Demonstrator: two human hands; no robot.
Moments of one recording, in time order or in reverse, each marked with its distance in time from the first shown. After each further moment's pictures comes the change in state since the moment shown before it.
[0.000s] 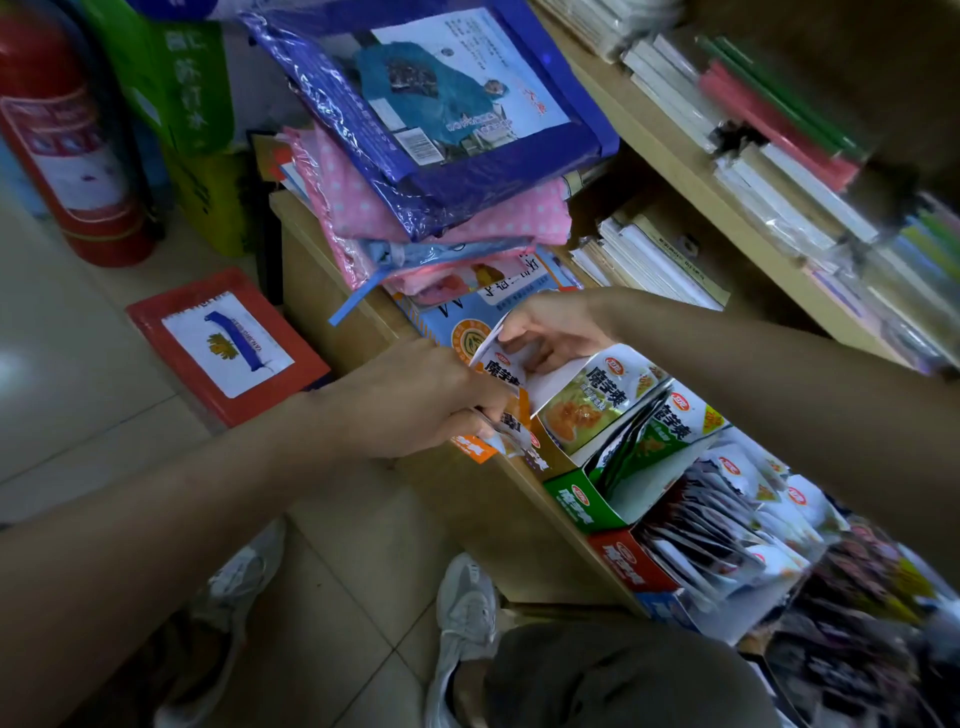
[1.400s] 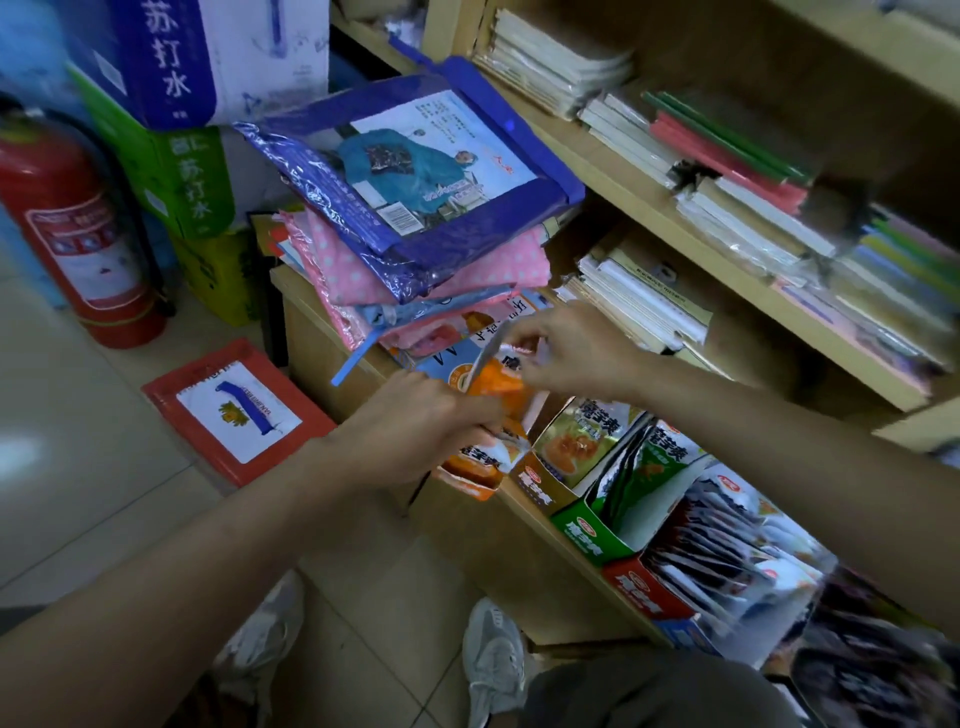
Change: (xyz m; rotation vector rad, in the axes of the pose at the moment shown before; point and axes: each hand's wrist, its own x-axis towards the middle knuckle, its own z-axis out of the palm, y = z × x) left_hand 0.012 -0.009 -0.004 0.065 0.162 0.059; right_hand -0.059 0.014 0.007 -0.712 0.704 -0.712
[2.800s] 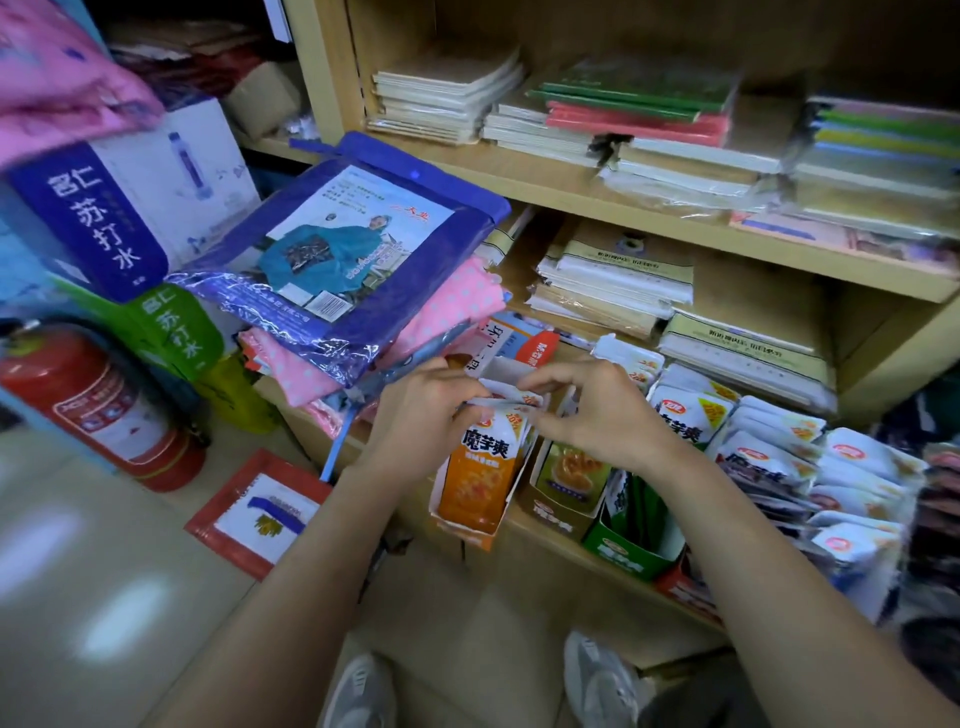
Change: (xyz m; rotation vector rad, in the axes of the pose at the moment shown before) left_hand 0.071 -0.027 0.024 0.178 -0.006 -0.147; right_hand -0.068 0.017 0.039 0.597 0.377 0.352
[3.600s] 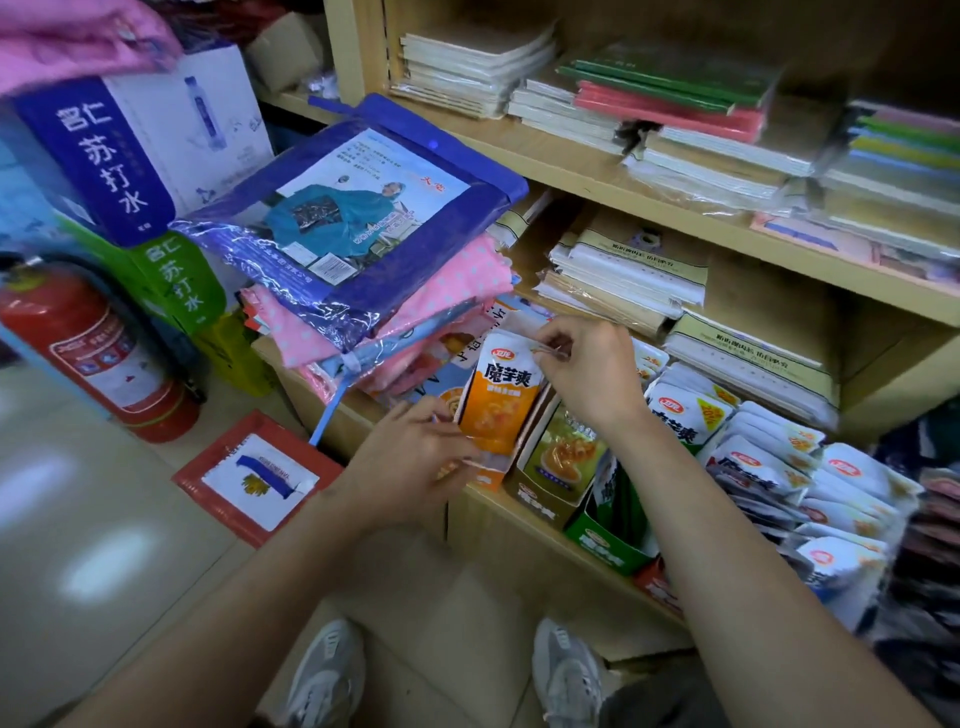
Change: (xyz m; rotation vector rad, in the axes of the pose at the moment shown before) left_hand -0.062 -0.003 0.020 0.047 -0.246 0.136; right_hand 0.032 0.007 0.009 -0.181 0.308 -0.023
